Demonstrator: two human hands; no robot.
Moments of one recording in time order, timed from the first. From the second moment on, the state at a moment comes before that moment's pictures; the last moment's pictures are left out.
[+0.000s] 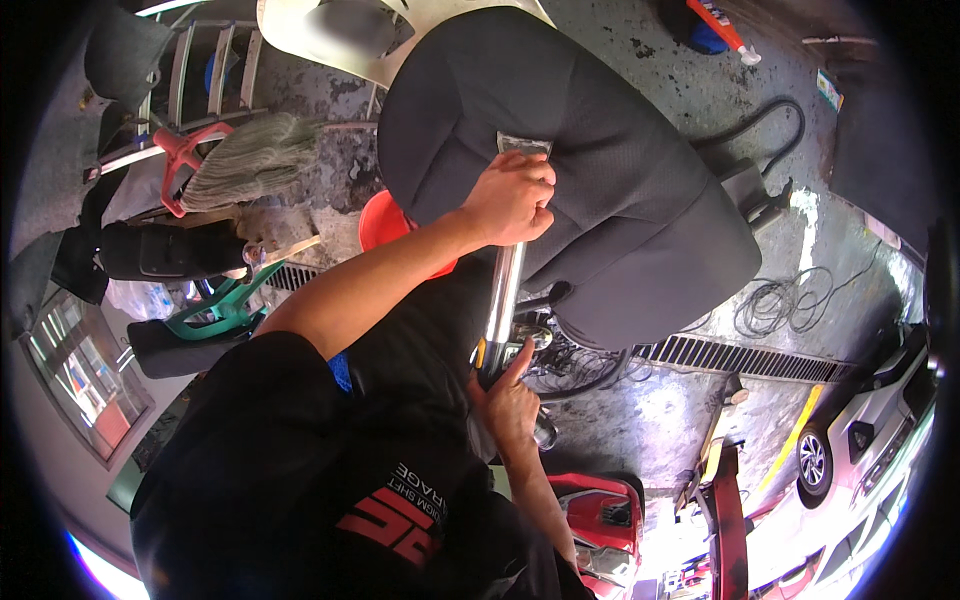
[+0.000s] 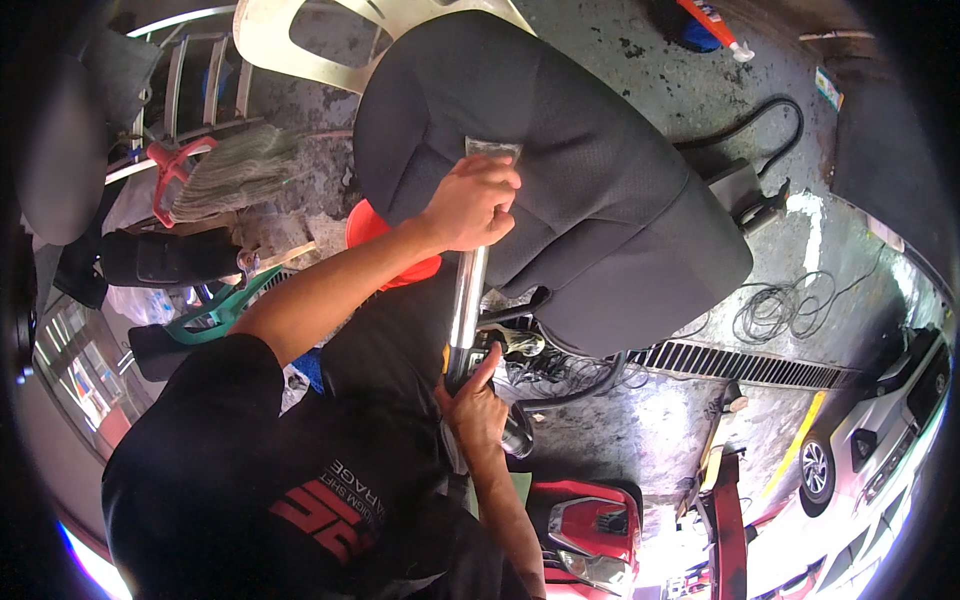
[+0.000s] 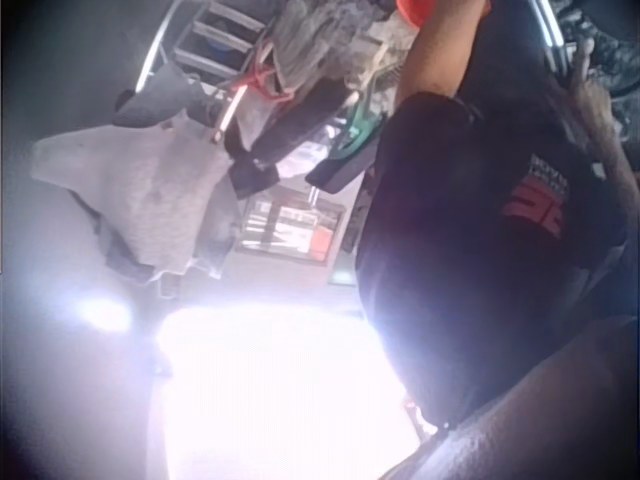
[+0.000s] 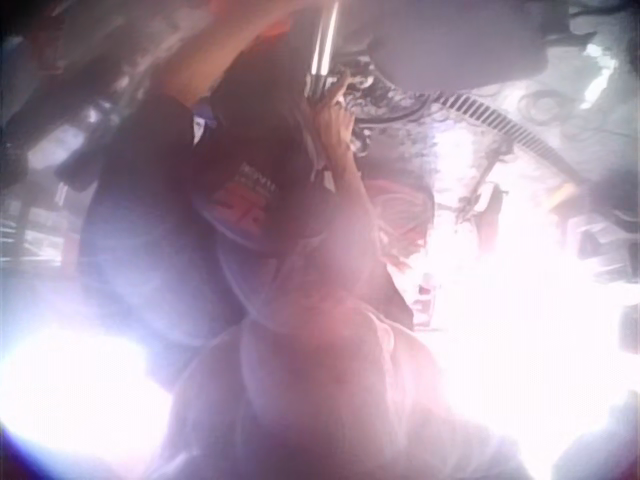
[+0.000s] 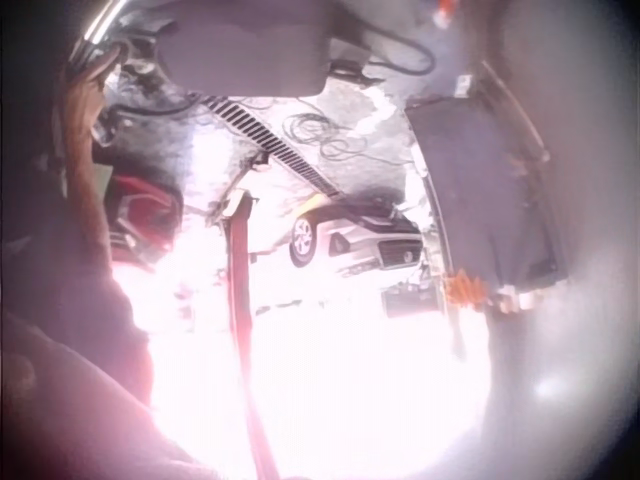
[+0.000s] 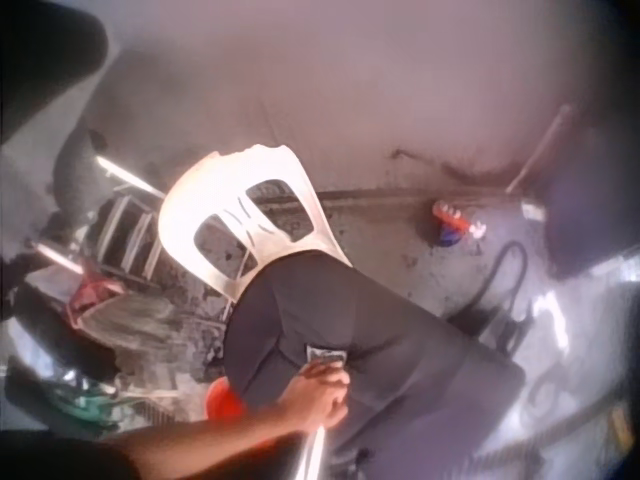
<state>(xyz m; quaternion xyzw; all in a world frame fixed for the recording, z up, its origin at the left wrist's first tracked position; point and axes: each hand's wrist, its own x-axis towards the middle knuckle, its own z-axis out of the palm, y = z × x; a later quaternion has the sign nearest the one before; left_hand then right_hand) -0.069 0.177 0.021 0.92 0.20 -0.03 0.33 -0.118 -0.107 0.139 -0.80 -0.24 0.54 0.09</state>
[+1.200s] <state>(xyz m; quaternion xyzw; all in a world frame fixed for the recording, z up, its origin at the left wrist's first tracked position) 0.020 0.160 0.025 0.91 0.24 0.00 0.33 -0.086 -0.111 0.115 -0.86 -0.27 0.43 0.08</state>
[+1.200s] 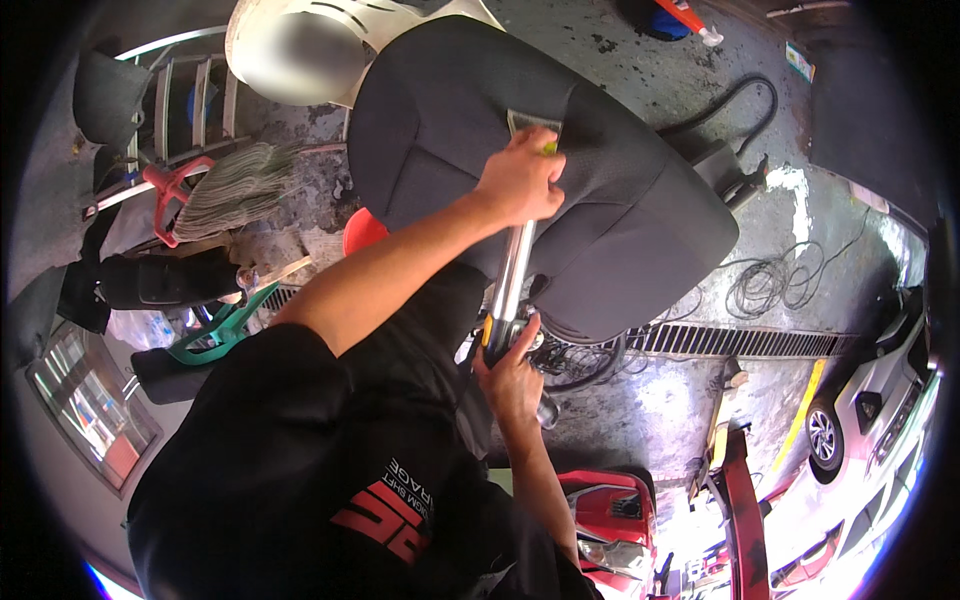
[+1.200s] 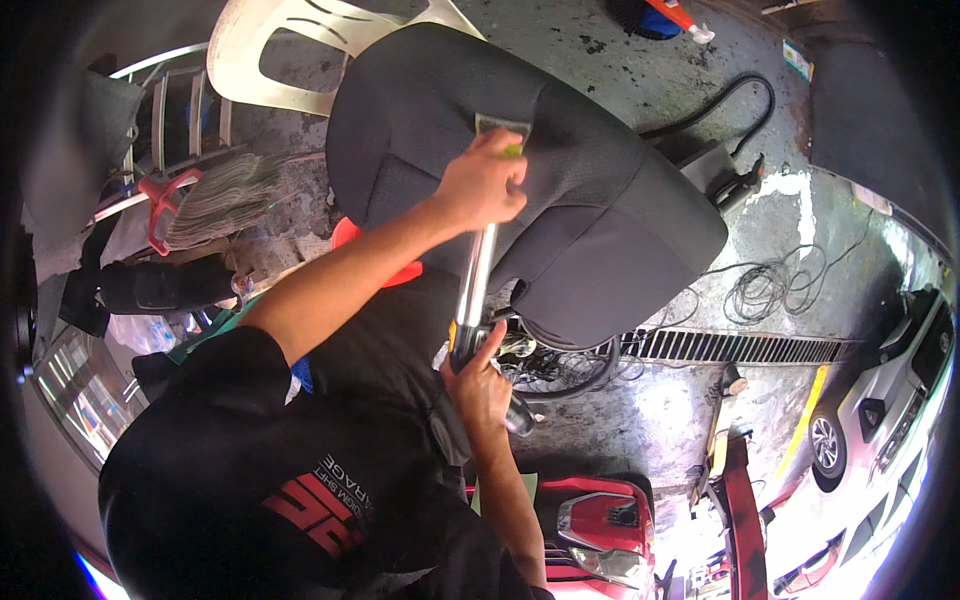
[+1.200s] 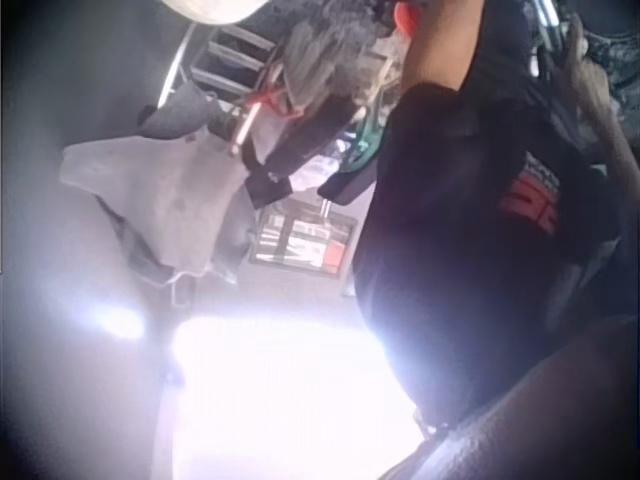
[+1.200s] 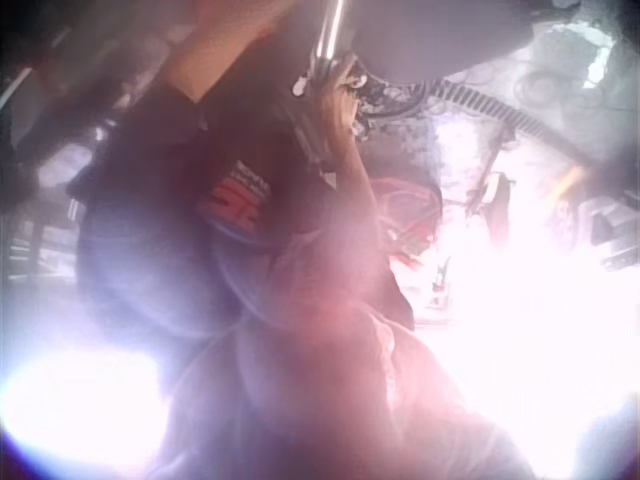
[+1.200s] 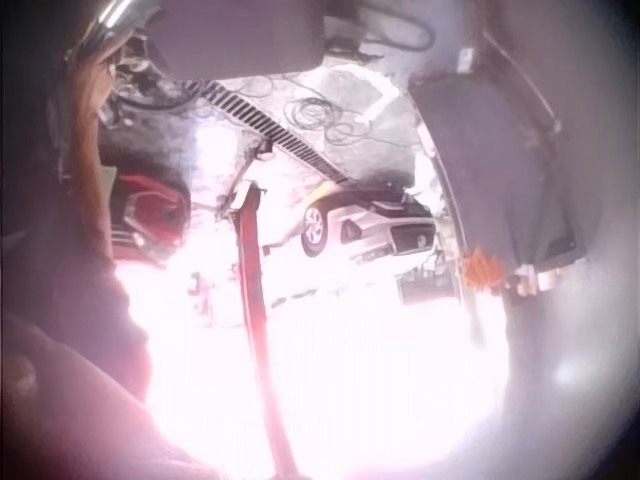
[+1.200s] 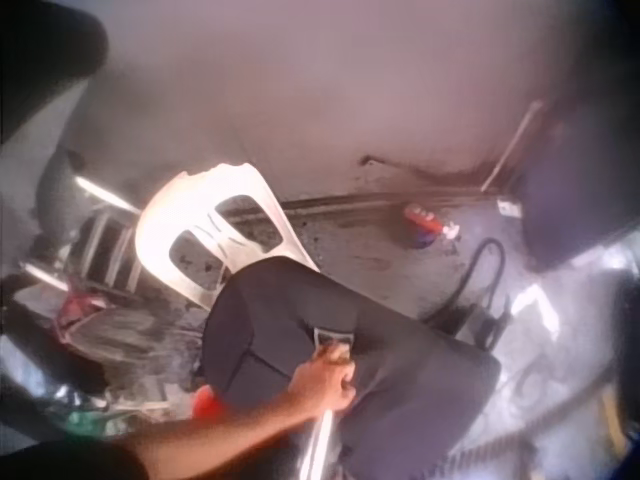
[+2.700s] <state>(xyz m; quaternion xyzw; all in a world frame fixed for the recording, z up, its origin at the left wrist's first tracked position) 0.001 0.064 0.034 0.90 0.25 -0.07 0.35 -0.136 -0.176 0.137 -0.86 -0.21 0.46 0.08</state>
